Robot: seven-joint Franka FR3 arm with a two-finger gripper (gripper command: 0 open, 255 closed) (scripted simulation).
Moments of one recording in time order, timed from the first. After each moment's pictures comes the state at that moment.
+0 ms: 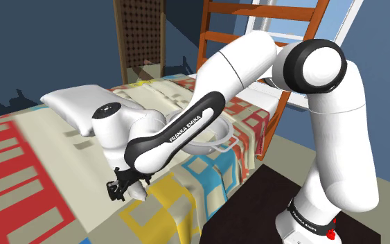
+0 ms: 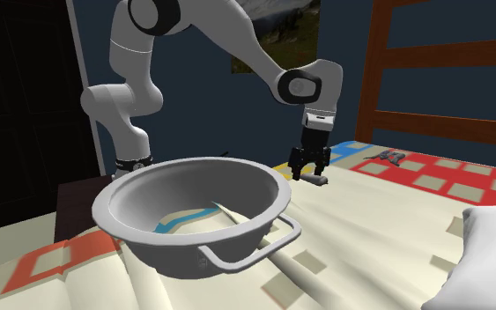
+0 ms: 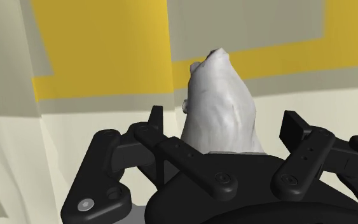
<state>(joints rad) 0.27 0.51 0.51 -1.86 -0.39 2.16 1.03</state>
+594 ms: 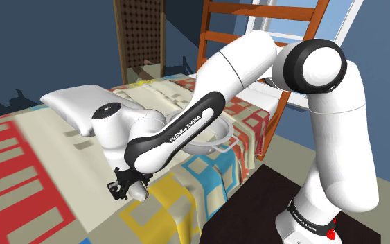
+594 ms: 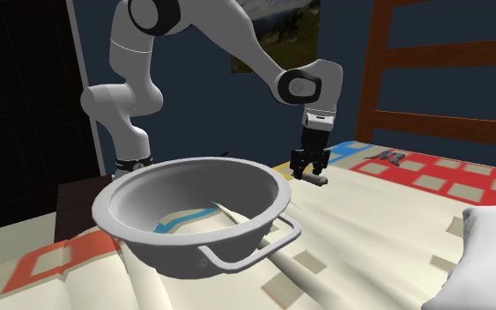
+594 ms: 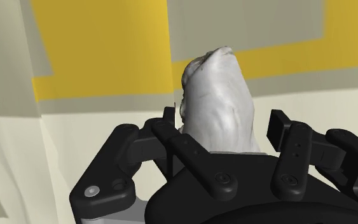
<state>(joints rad) 0.27 0.51 0.51 -1.86 -0.39 2.16 1.03</state>
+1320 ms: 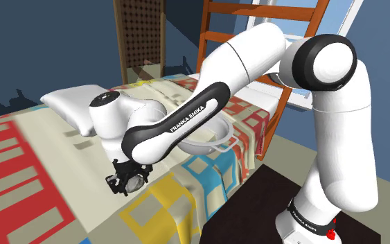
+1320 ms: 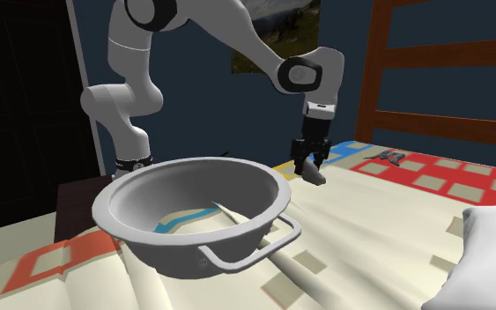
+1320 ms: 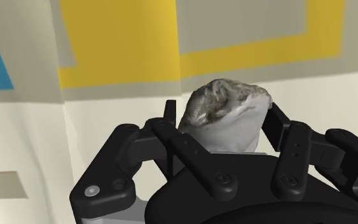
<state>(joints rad) 0.26 0.46 0.53 -1.85 -0.36 2.11 1.01</state>
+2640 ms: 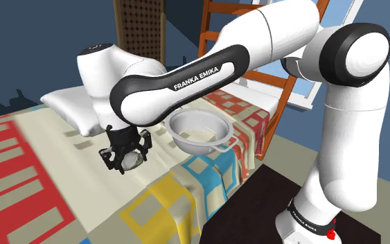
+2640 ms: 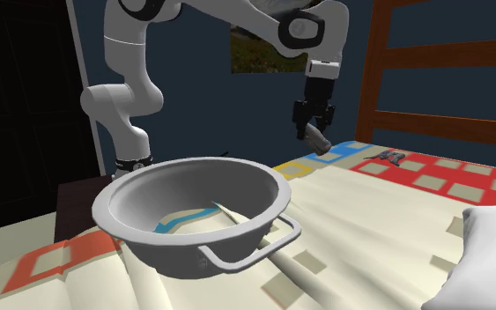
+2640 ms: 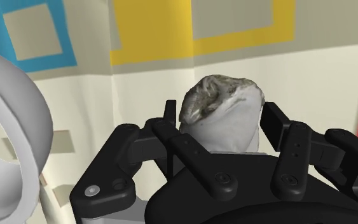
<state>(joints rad) 0.23 0.33 0.58 -1.74 -0.27 1.89 0.94</state>
